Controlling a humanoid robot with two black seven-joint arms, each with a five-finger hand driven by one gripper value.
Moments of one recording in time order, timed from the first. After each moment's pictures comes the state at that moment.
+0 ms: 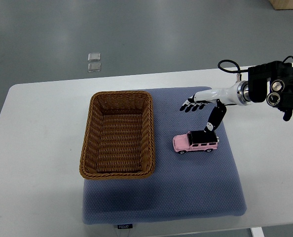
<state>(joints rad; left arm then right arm) 0.00 0.00 -0.08 -0.18 0.12 0.02 -0.02 1.43 -0.61 -0.36 1.37 -0.78 0.18 -0.05</state>
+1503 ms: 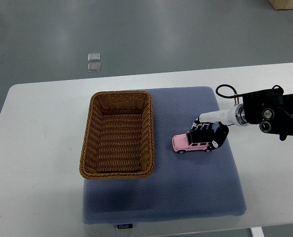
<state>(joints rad) 0.00 0.00 -0.08 -0.18 0.12 0.02 -0.02 1.32 -0.56 -0.40 1.32 -0.92 0.12 -0.08</state>
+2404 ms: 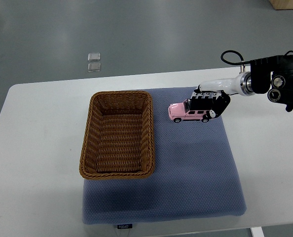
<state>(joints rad) 0.00 0.00 -0.08 -0.18 0.12 0.02 -0.02 1.47 -0.61 -0.33 1.30 -0.88 0.17 -0.07</state>
